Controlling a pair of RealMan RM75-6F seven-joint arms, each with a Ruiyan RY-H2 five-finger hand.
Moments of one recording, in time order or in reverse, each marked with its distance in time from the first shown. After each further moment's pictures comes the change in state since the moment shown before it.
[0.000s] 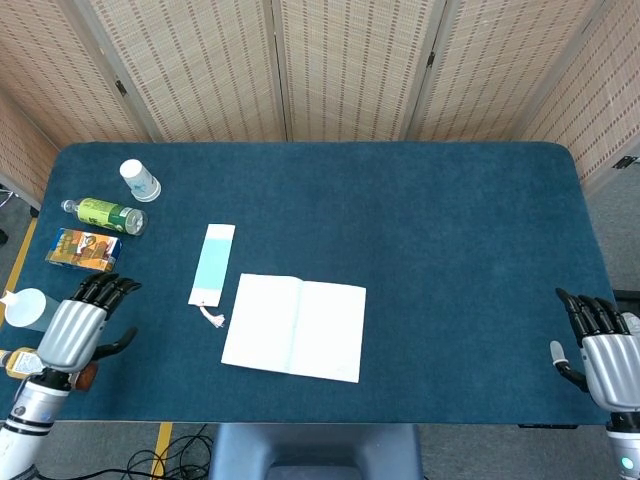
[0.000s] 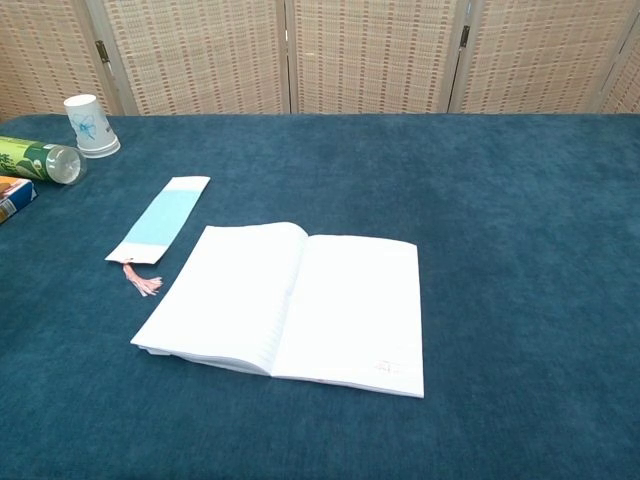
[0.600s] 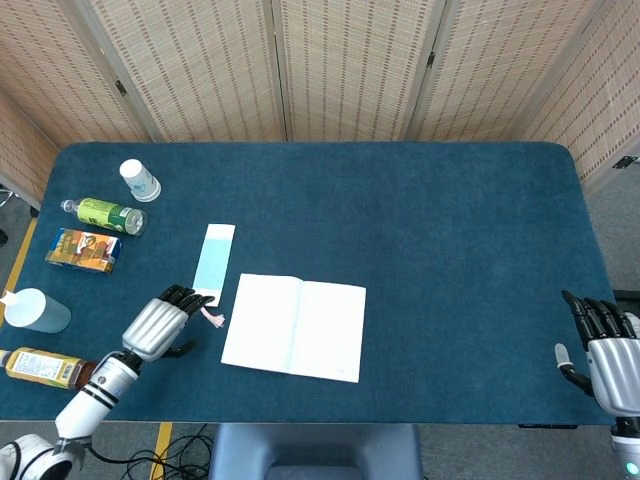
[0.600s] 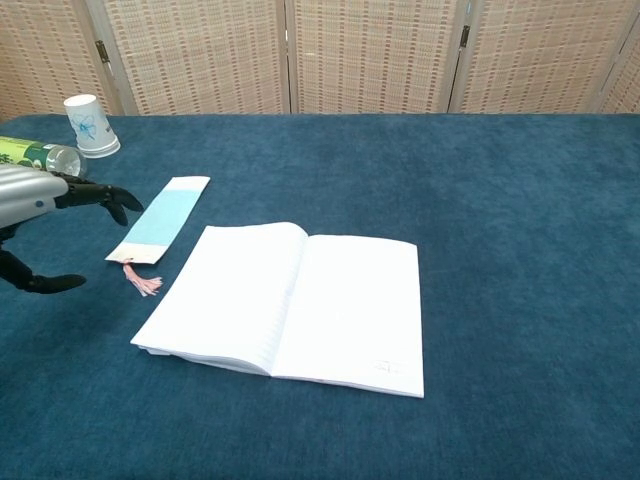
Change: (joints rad) left arm -0.201 -0.161 0.019 0.063 -0.083 -0.342 0.131; right arm -0.019 0.007 -0.001 -0.002 -0.001 0.019 0.007
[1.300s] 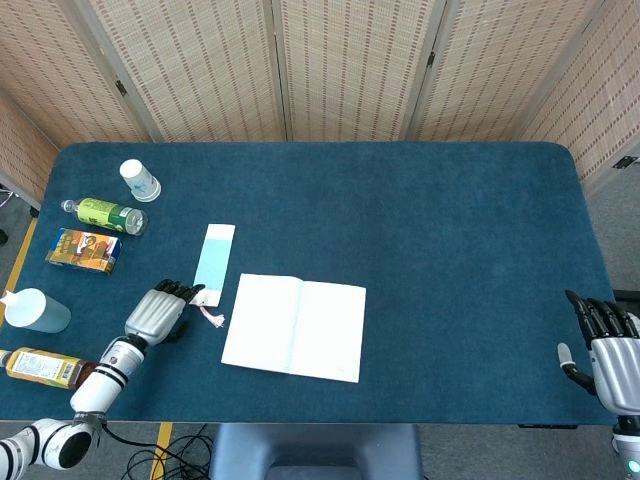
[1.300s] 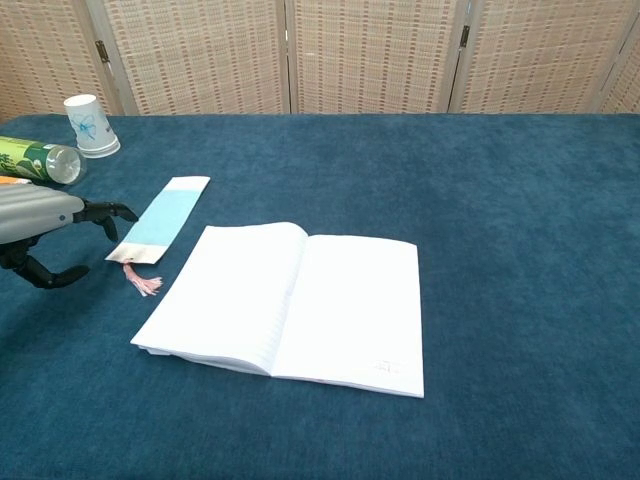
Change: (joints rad) left arm -0.074 -0.046 -0.014 0.067 -0.284 -0.135 0.175; right arm 0.002 -0.010 0.006 0.022 0.016 -0.018 0.022
